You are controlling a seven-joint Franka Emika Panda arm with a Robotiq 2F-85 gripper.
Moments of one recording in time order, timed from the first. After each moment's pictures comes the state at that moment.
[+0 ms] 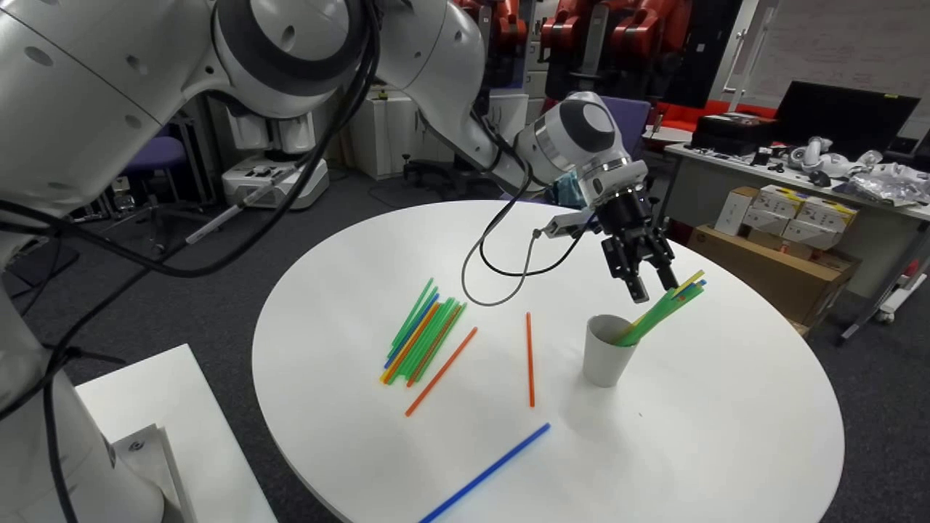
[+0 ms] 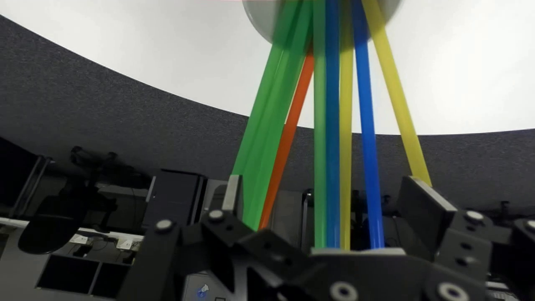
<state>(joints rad) 0.09 0.88 -0.42 -1.22 -0.52 1.96 1.70</state>
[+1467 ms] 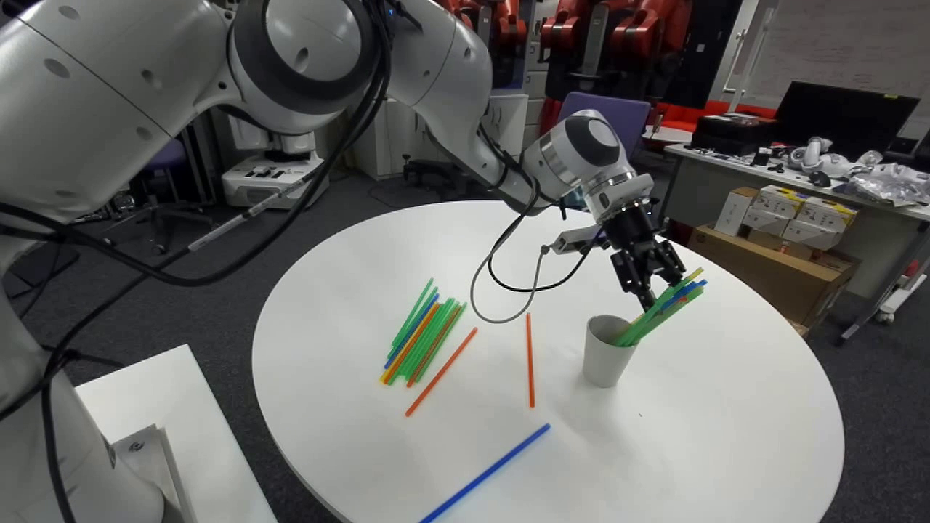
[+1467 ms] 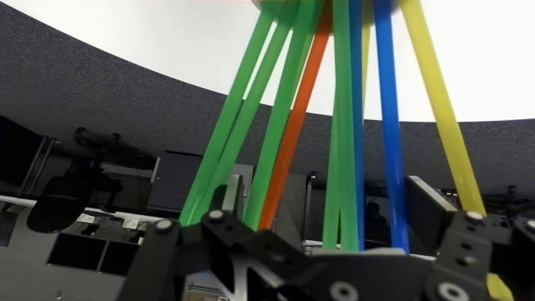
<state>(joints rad) 0.07 0.93 -0.42 -1.19 -0.58 1.96 1.72</state>
